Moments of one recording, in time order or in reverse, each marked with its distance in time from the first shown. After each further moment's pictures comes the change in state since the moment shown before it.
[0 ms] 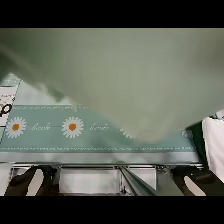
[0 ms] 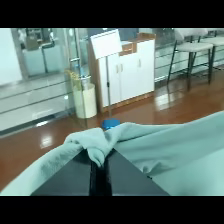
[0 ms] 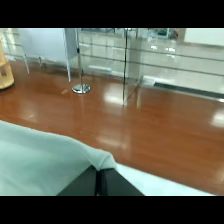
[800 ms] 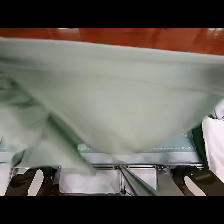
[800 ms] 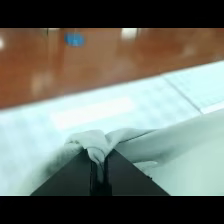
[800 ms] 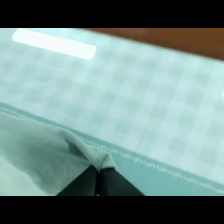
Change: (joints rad) left arm -0.055 0.051 -0.496 0.047 -0.085 -0.041; right arm 0.000 0.013 -0.459 -0.010 0.101 0.015
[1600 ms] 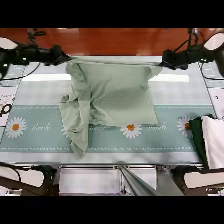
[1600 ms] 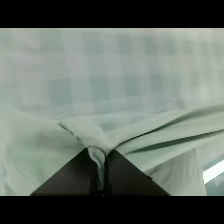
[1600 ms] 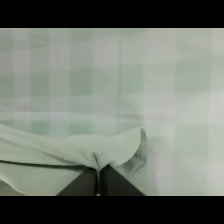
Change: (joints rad) left arm -0.190 -1.112 0.162 -0.003 0.331 0.037; right arm -0.234 -0.873 -0.098 0.243 -0.527 -0.040
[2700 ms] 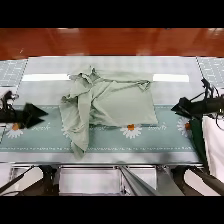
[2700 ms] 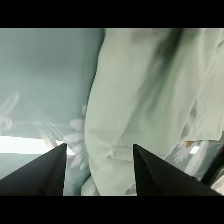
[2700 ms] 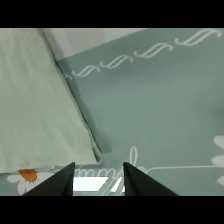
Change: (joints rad) left arm 0.555 0.596 -0.982 0.131 -0.279 0.006; right arm -0.276 0.570 -0.858 0.066 0.103 -0.113
